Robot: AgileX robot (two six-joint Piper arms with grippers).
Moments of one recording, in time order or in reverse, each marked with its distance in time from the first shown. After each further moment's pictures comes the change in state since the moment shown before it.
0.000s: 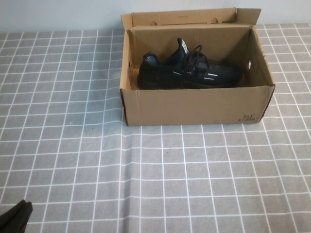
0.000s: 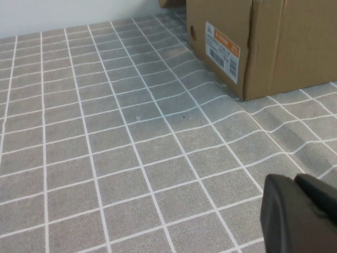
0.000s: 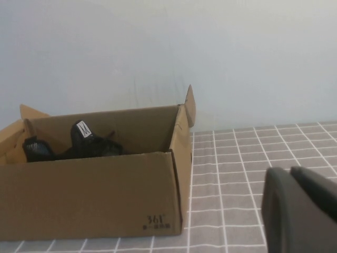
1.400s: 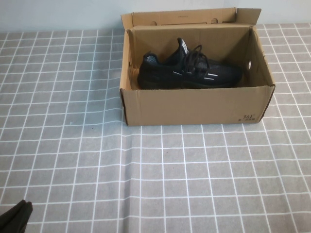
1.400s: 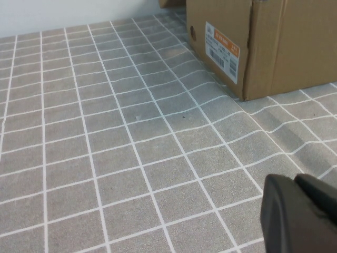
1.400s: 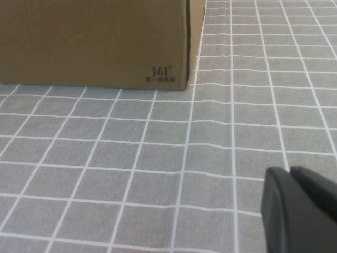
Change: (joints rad) right arm -0.001 0.000 0.000 0.210 0.370 -0.282; left arm 0.000 0.000 0.000 -0.003 0.000 0.000
